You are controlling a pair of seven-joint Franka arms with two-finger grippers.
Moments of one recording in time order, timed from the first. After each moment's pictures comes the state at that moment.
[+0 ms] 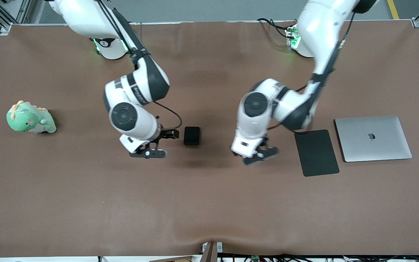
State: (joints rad) left arm -0.44 0.59 -0.13 -1.48 0.22 2.12 -0.99; right arm 0.61 0.55 -0.13 -1.53 0.21 1.95 0.46
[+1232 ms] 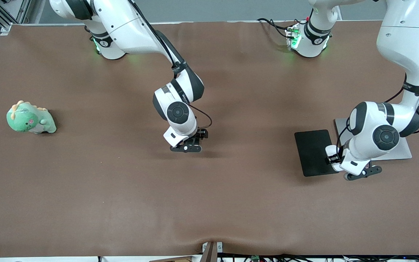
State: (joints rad) left arm 0.09 0.54 -0.15 -1.82 0.22 2.31 -0.42; right arm 0.78 0.75 -0.13 -1.56 0.21 2.24 0.59
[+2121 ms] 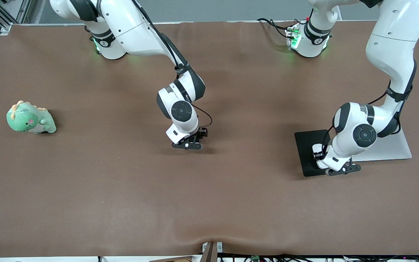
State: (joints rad) left arm 0.08 0.59 -0.18 -1.90 0.23 2.44 -0.40; right arm 0.80 0.76 -0.13 -1.62 0.21 2.31 0.64
